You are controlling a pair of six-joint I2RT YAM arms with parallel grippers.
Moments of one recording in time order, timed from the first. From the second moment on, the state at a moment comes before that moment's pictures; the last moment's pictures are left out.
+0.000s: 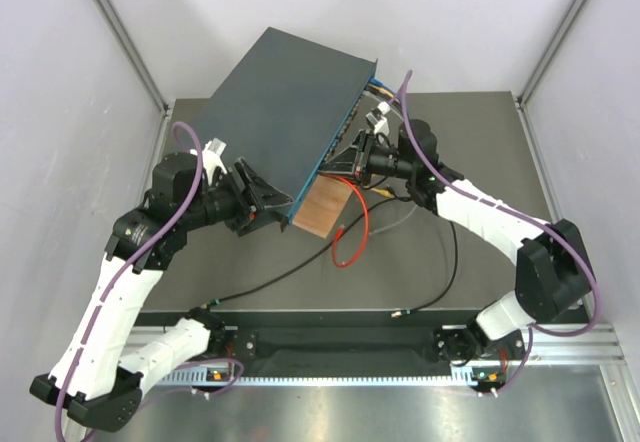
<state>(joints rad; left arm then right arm) -0.42 0.90 1.27 -0.90 0.40 -1.02 0.56 1.51 1.09 0.26 -0.69 1.21</state>
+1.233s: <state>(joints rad) -0.42 0.90 1.27 -0.90 0.40 -1.02 0.55 1.49 1.11 0.21 -0.77 1.17</state>
